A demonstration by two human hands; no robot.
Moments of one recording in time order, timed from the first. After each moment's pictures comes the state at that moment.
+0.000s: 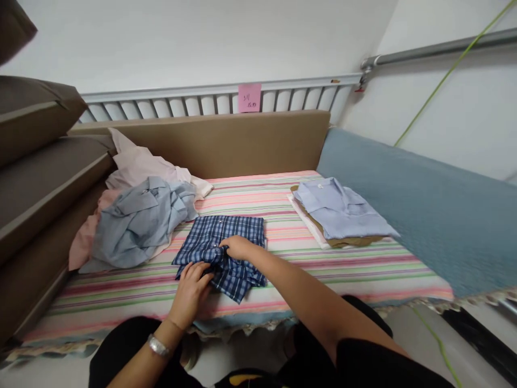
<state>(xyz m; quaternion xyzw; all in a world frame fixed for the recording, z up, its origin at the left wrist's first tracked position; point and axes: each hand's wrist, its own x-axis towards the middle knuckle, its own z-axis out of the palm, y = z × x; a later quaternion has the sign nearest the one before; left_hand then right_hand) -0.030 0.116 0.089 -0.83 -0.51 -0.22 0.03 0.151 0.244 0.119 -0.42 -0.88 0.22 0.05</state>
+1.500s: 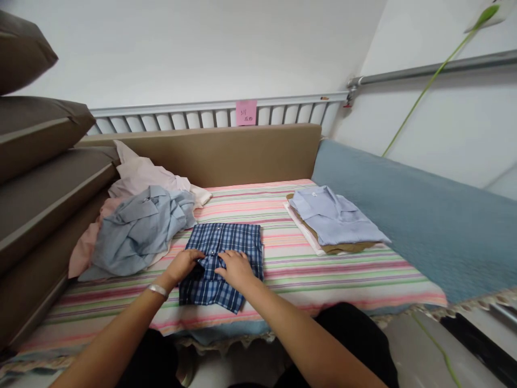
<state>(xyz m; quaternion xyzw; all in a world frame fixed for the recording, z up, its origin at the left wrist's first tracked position) -0.072 0.216 0.101 -0.82 -0.54 -0.11 -0.18 0.146 0.183 0.109 -0.53 -0.83 0.14 0.15</state>
